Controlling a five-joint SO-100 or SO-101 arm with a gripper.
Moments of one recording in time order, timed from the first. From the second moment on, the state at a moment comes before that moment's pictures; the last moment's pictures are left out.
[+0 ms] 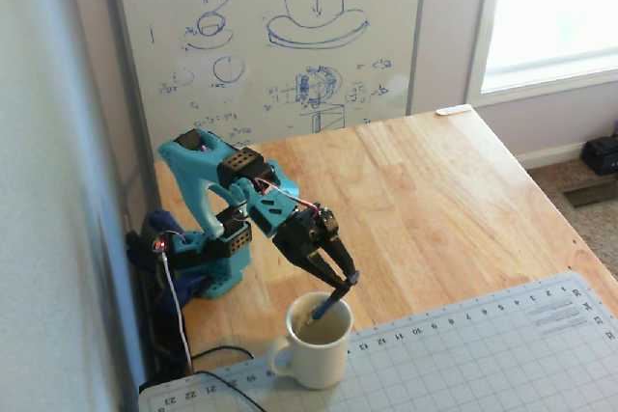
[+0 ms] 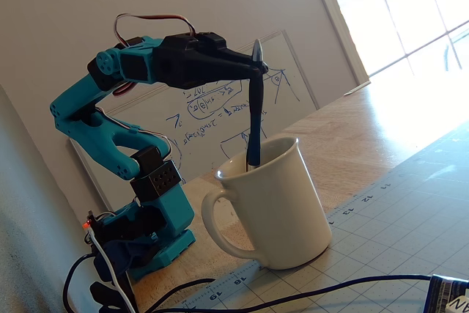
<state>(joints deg) 64.0 139.0 135.2 26.2 -104.7</state>
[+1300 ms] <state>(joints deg) 19.4 150.1 135.2 40.9 -23.7</state>
